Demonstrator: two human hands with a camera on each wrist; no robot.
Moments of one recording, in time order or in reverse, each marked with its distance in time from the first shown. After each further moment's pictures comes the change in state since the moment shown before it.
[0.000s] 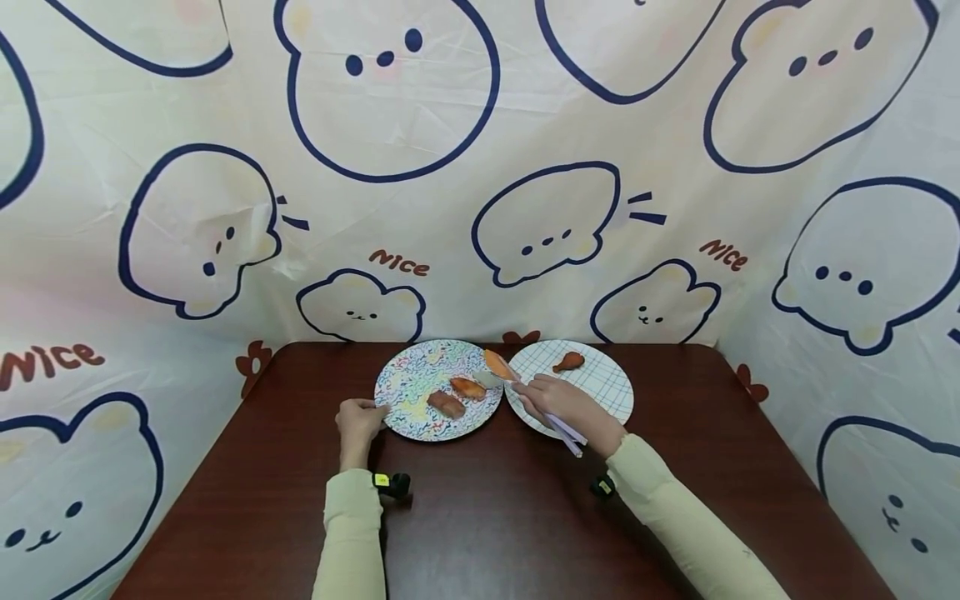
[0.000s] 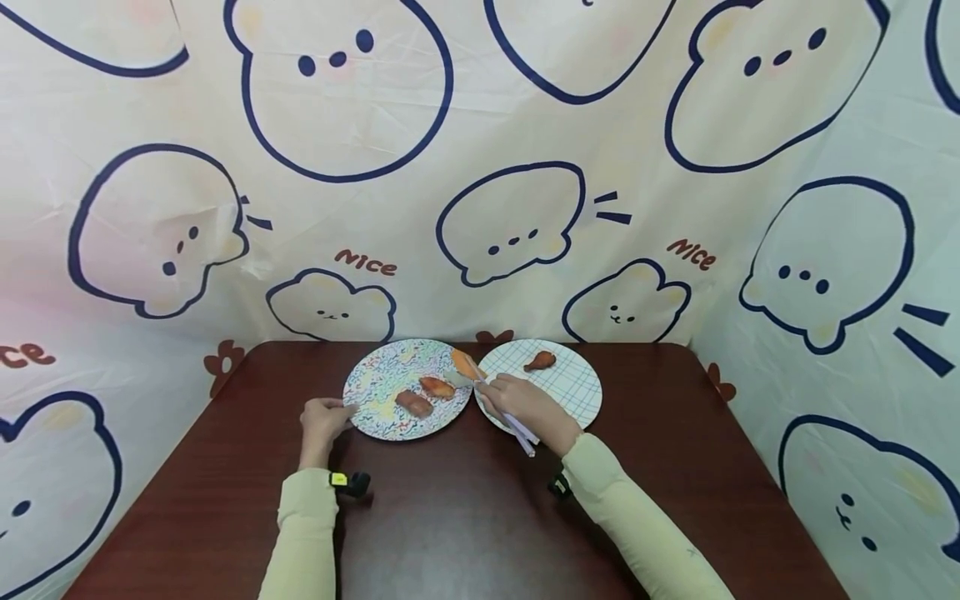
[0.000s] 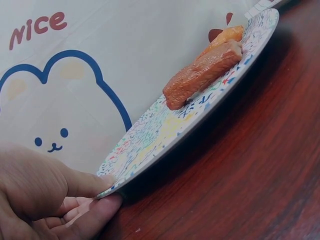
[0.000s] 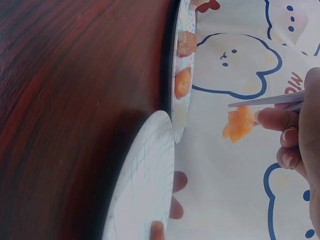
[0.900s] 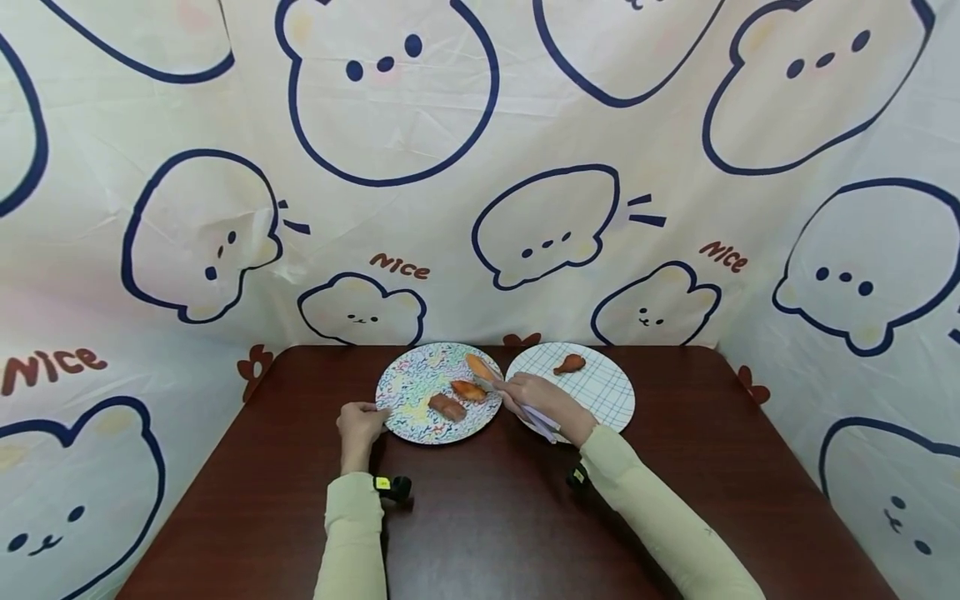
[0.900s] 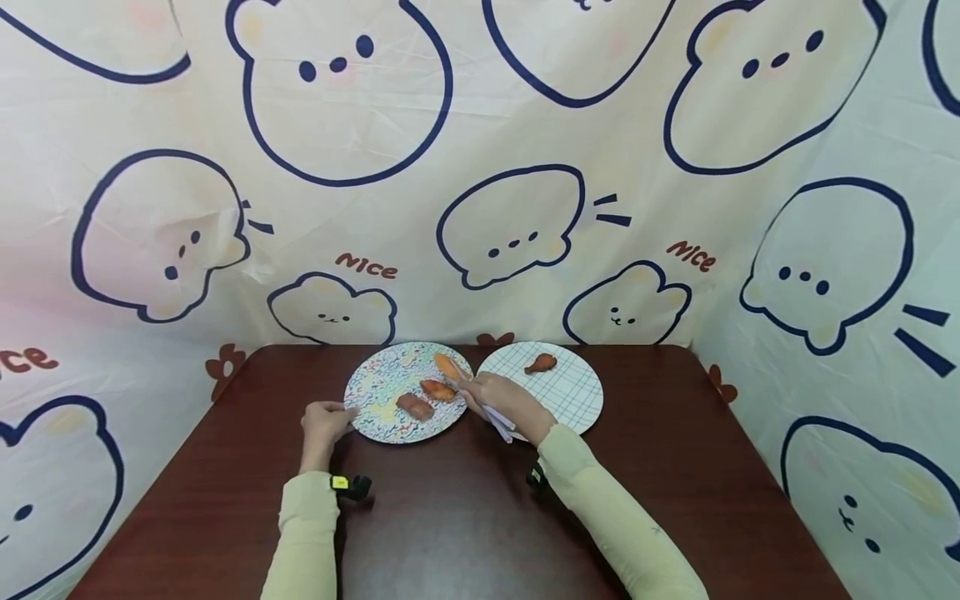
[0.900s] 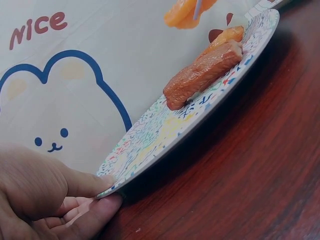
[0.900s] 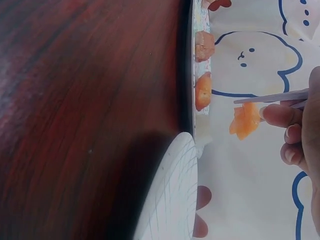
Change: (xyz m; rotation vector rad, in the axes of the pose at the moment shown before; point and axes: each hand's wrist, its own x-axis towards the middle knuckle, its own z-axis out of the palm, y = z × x) left_hand 0.003 -0.001 0.001 0.011 0.004 -0.021; right_hand 0.027 0.008 0.036 0.075 -0.017 0.017
